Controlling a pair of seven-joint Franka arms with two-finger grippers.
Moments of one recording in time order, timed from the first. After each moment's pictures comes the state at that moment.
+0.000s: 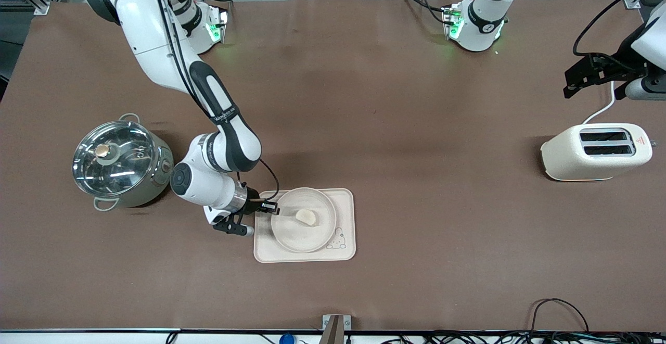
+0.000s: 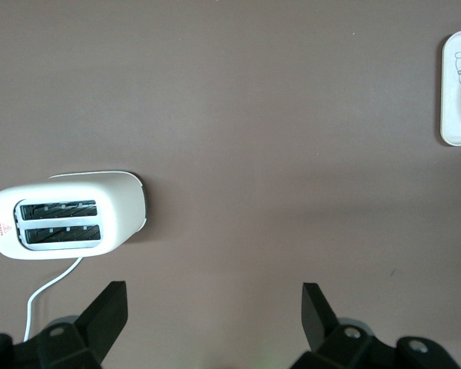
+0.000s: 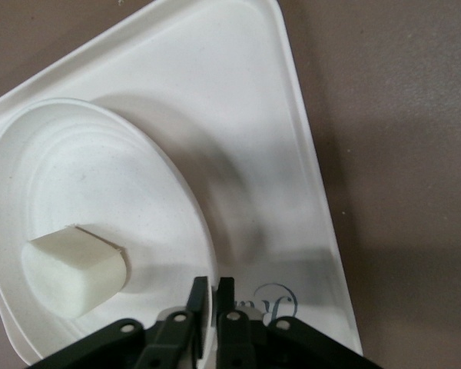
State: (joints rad) left arm 0.06 -0.02 -0.16 -1.50 0.01 1.50 -0.04; right arm 0.41 0.81 -0.04 -1.54 0.67 2.44 0.11
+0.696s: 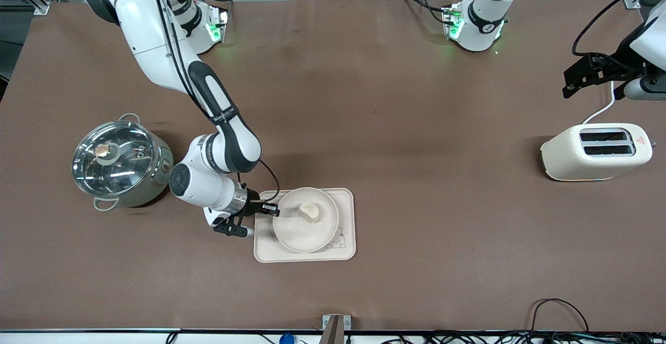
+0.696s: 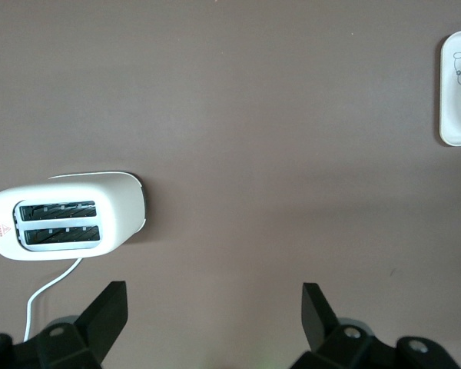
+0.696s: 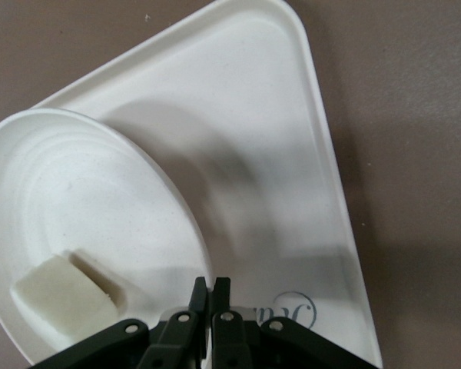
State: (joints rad) left arm 0.05 -0.02 -0.16 -1.50 0.01 1.50 -0.04; right arm 0.40 0.81 -0.03 -1.51 0.69 2.43 0.09
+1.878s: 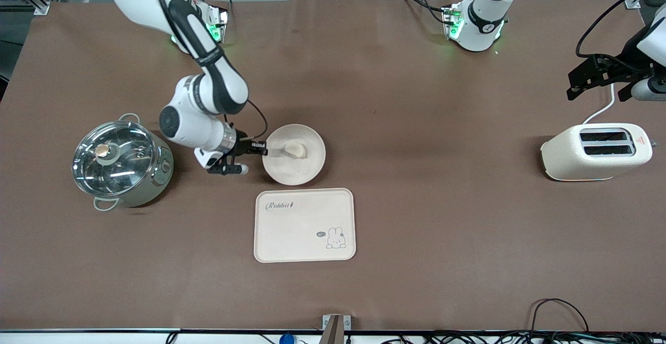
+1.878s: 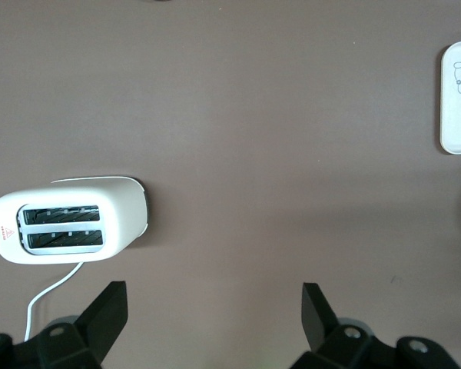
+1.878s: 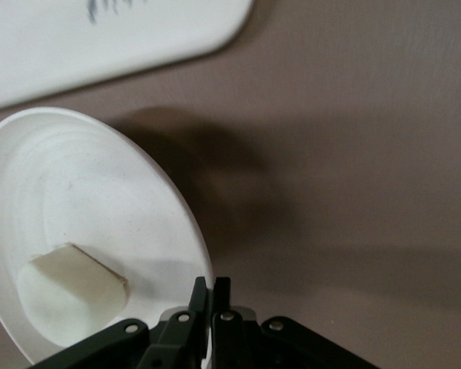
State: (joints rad) left arm 0.06 -0.02 -0.15 -1.50 0.01 1.51 -0.04; right arm 0.47 0.37 0.00 -2.21 0.71 2.53 -0.05
